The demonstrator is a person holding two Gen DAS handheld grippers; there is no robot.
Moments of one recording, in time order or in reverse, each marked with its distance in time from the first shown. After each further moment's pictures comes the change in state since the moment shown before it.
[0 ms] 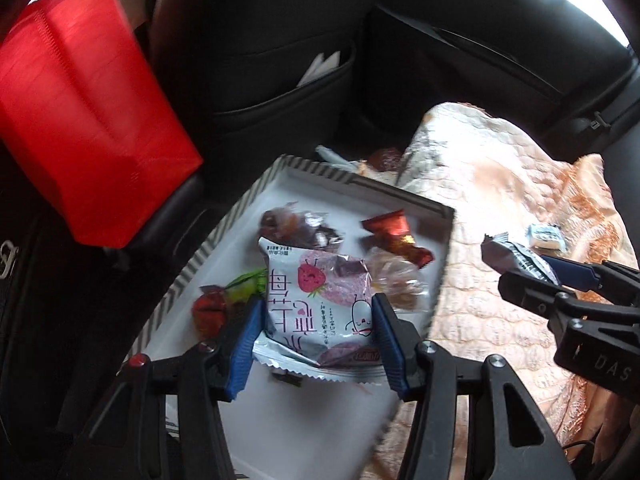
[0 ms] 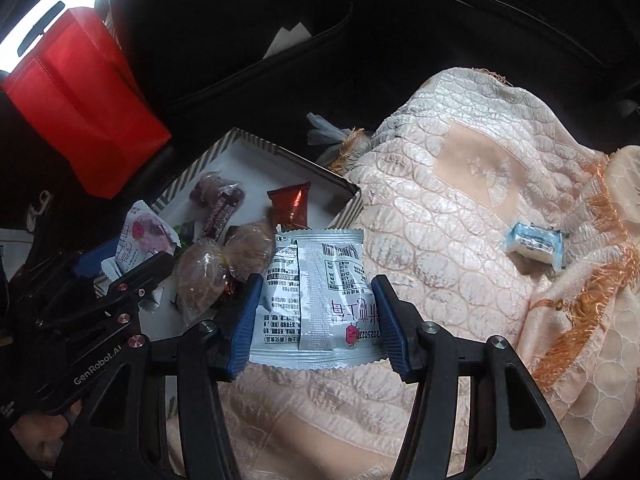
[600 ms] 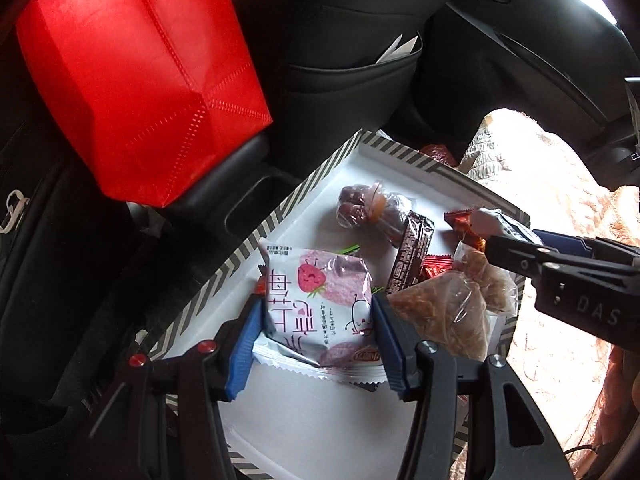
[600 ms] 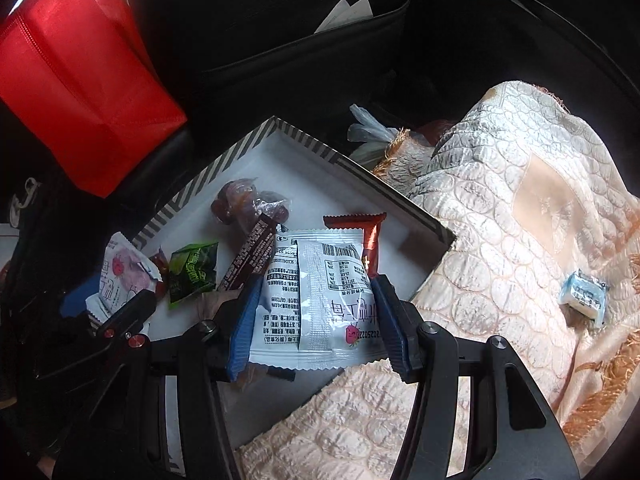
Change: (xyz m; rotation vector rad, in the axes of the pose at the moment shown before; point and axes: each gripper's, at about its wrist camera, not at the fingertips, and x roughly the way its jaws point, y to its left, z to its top) left arm 0.036 0.055 -0.008 -0.111 0.047 0.062; right arm 0.068 0.059 0.042 -0.084 0.071 0.008
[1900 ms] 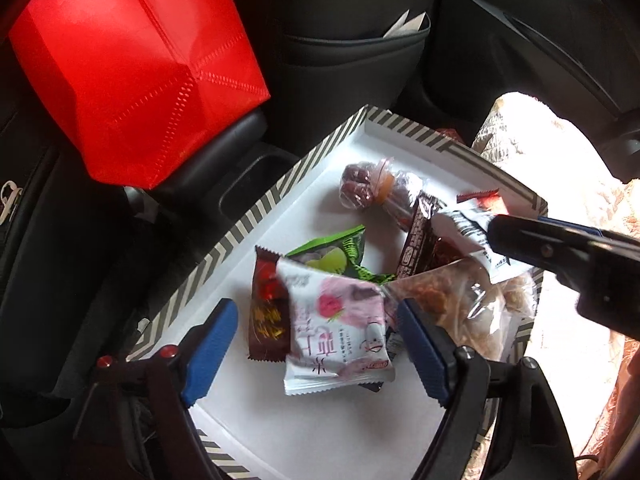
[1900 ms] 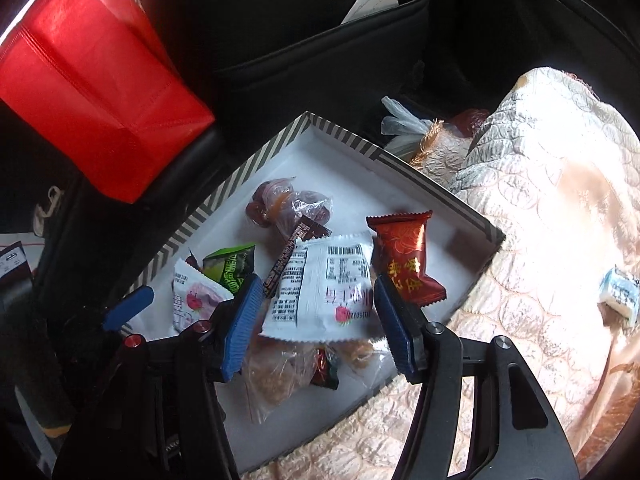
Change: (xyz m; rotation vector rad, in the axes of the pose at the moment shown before) left arm 0.014 -0.008 -0.004 0.002 0.044 0.031; right arm 0.008 0.010 0.003 0.038 0.011 0.129
